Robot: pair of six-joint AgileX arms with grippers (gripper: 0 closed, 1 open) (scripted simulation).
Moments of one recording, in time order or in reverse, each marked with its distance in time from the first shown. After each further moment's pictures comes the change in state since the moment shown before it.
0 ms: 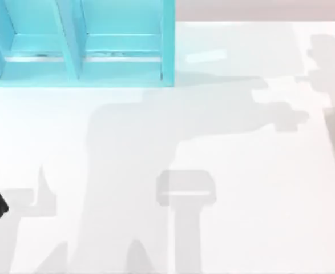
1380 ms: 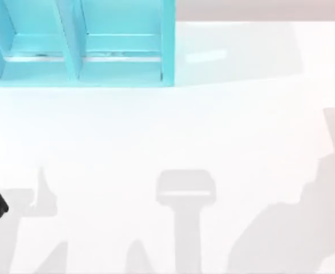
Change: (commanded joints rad) left arm 0.000 0.000 0.000 0.000 0.000 0.000; right arm -0.401 -0.523 -0.958 0.445 -0.043 -0.399
